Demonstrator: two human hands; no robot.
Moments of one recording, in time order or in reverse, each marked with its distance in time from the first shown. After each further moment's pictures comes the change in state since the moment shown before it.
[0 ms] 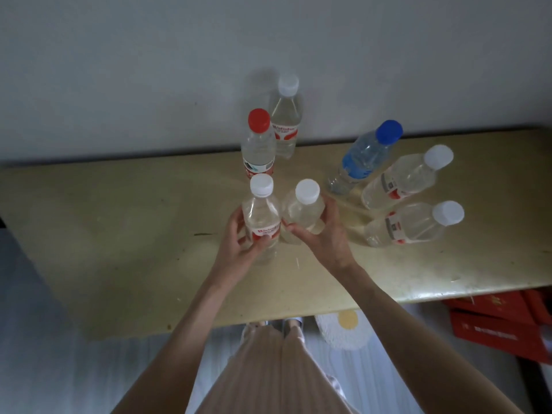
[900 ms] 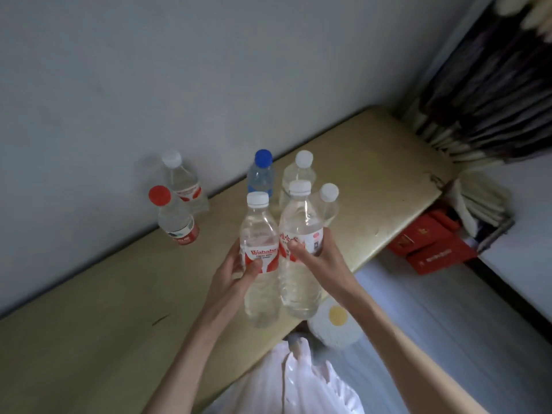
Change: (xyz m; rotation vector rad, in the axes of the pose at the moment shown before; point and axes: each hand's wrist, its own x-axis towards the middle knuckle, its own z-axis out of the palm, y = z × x) left_hand -0.009 0.060 0.043 0.201 -0.511 0.074; right_hand -0.094 -0.042 -0.065 0.349 0.330 0.094
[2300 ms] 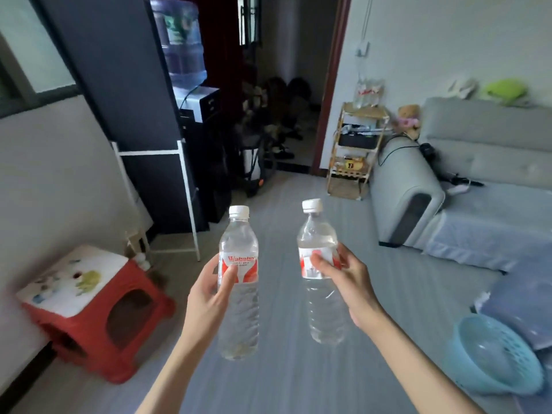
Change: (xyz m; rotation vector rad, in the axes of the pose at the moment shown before) left_hand -0.796 -0.080 0.858 0.337 -2.019 0.421; right_hand -1.100 0.211 -0.337 0.377 2.521 0.063
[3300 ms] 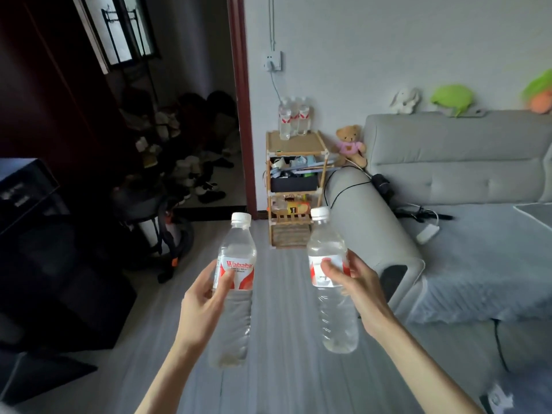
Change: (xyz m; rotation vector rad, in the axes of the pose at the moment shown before) left_hand 0.639 0.052 0.427 0.055 -0.253 0.093; right_hand 0.669 -0.011 -0.254 0.025 0.283 0.057
